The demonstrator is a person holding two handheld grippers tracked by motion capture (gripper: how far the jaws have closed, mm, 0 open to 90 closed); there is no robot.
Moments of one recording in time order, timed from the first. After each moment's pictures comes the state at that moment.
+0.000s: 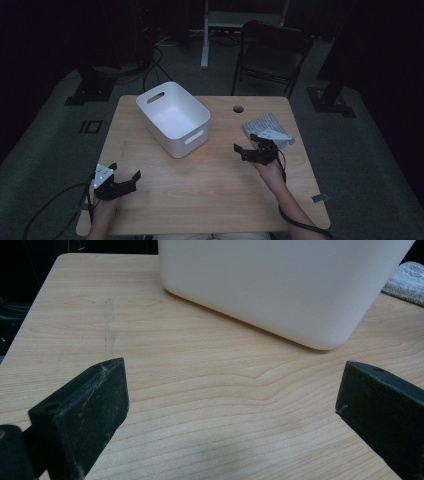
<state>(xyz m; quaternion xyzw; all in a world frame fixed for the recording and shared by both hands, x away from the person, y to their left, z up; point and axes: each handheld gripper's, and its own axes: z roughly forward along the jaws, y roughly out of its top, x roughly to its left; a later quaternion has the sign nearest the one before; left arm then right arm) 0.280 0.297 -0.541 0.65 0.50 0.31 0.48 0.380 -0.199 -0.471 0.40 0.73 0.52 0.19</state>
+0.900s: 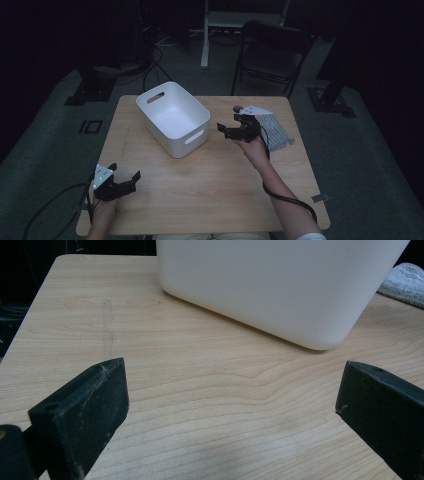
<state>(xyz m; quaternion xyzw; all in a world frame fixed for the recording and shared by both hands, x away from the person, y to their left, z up) 0.278 0.298 -0.541 0.65 0.49 0.31 0.48 0.433 -0.148 -0.431 0.37 0.74 0.53 0.18</state>
